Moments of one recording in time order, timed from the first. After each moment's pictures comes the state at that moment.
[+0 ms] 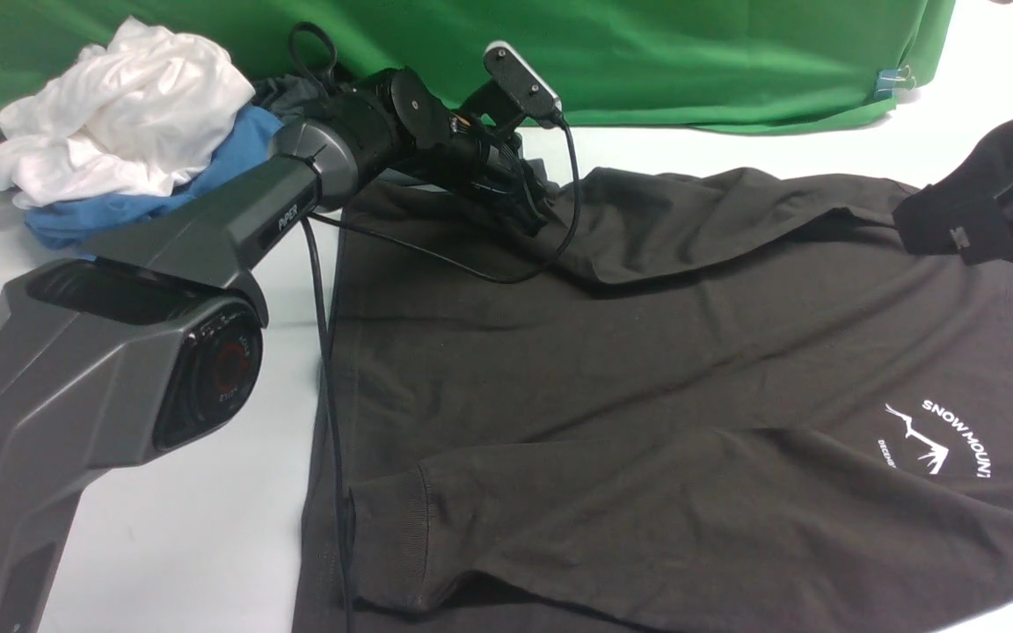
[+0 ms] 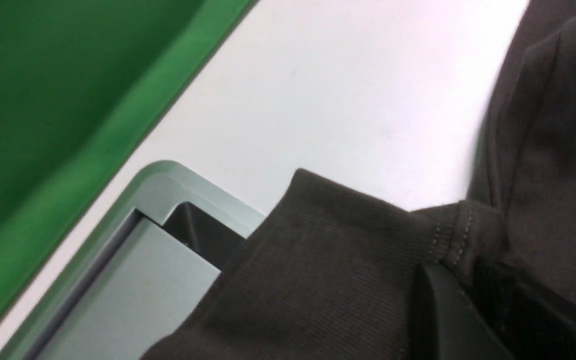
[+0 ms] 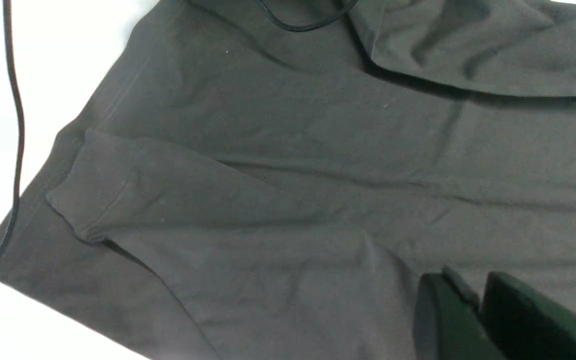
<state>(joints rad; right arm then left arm) 0.34 1.18 -1.25 0.18 1.07 -0.15 -0.27 2.61 -2.30 -0.50 0.62 1.05</state>
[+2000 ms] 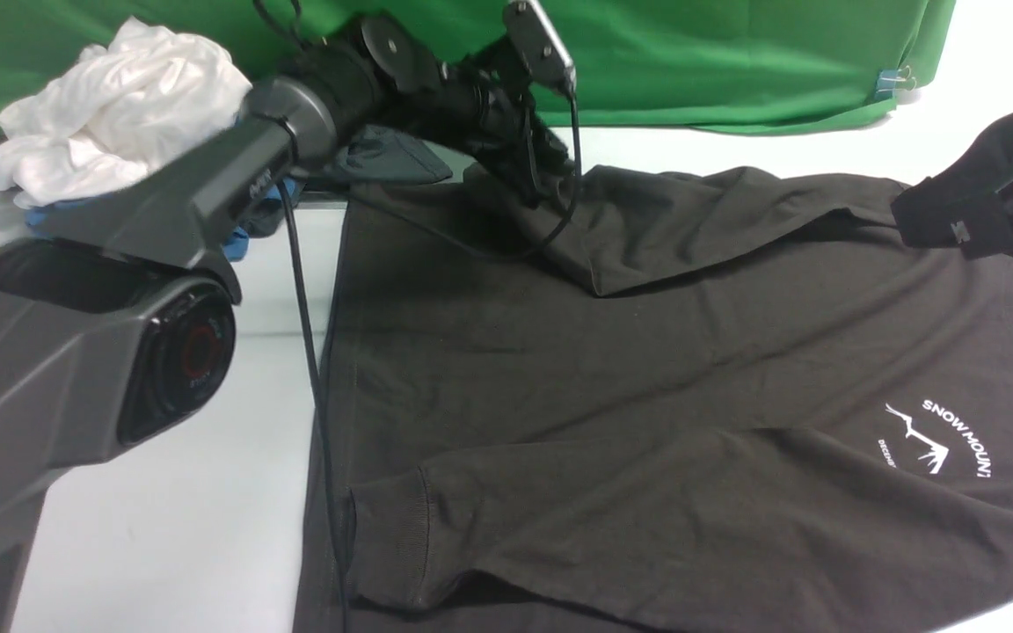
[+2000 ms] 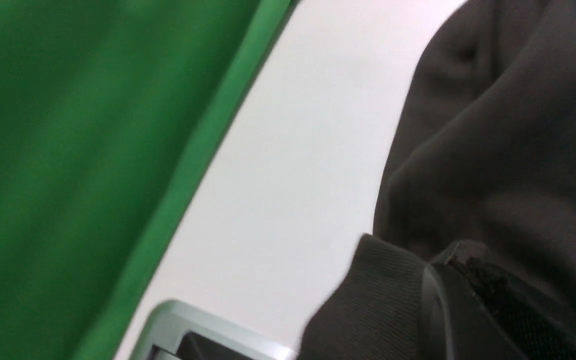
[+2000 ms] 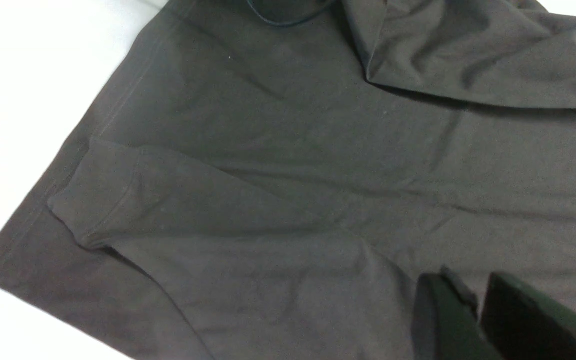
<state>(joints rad) 0.34 1.17 -1.25 0.18 1.06 -0.15 -0.26 2.52 -2.30 -0.67 0.74 1.35</state>
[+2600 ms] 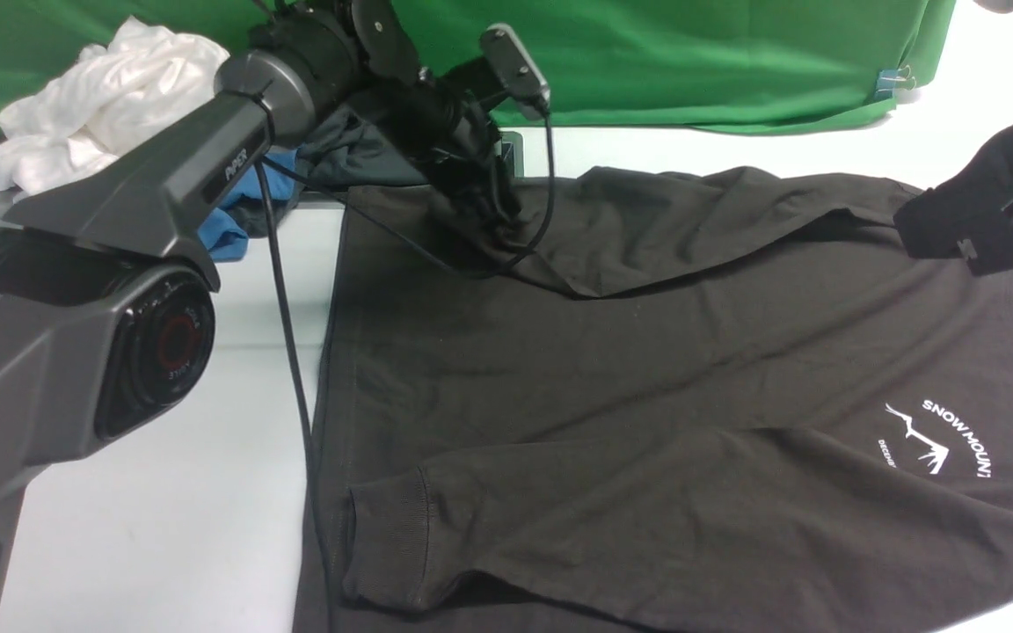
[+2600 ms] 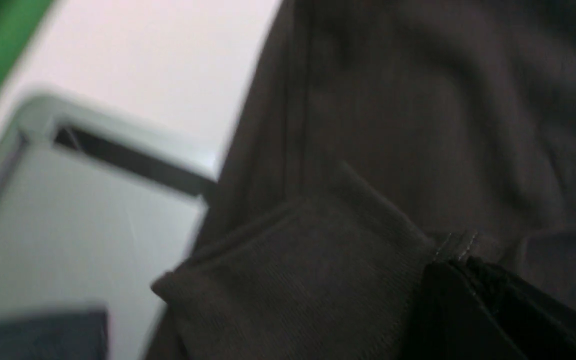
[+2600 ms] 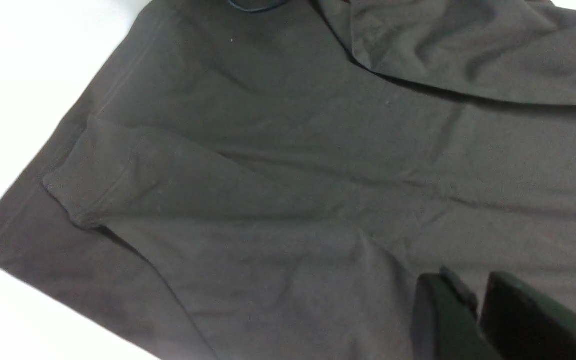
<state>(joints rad) 0.34 1.17 -1.25 0.18 1.08 -0.20 -0.24 2.49 -2.31 -0.38 1.06 1.02</state>
